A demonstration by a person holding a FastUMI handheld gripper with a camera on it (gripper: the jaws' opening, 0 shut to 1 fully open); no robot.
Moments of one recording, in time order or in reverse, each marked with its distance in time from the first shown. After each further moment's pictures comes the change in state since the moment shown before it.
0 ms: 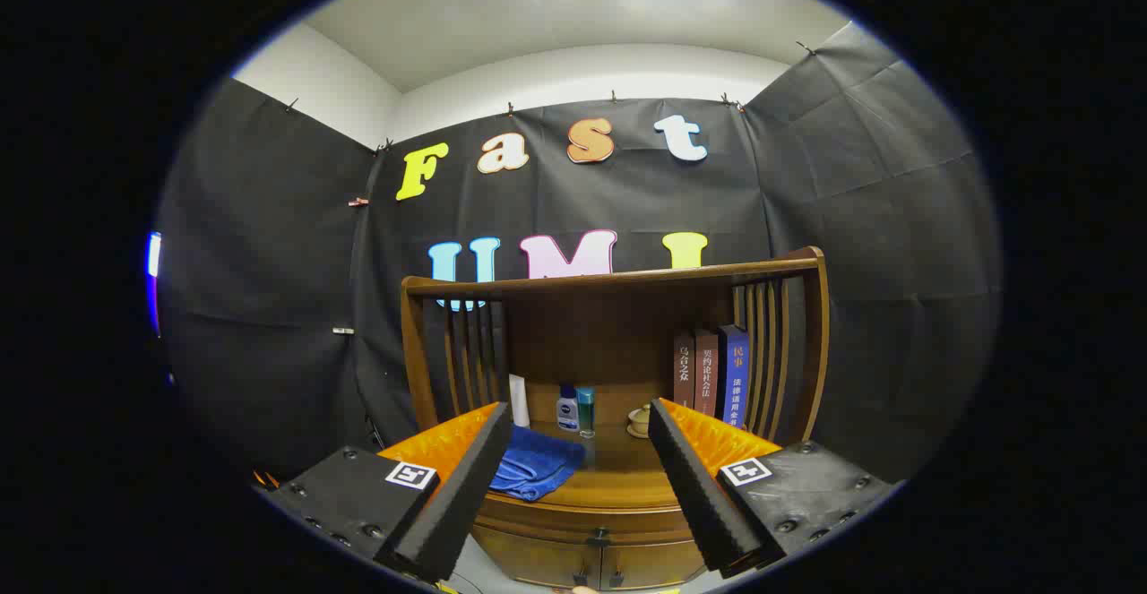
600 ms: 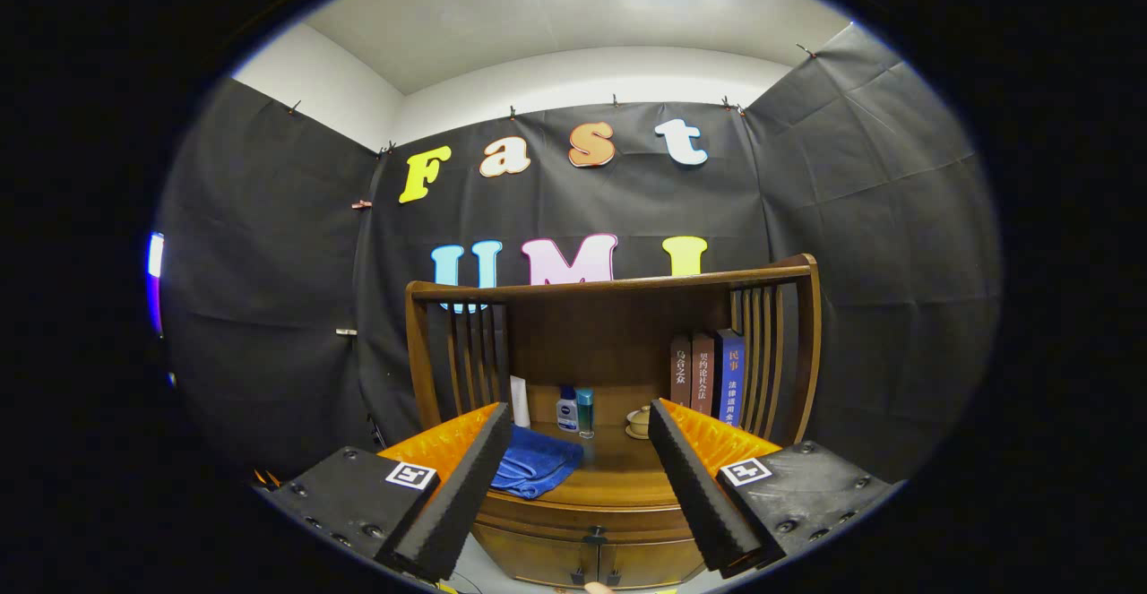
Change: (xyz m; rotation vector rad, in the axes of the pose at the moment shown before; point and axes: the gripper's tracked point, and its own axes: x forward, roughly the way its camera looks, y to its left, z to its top) arm -0.009 -0.001 0.005 0.003 -0.007 0.015
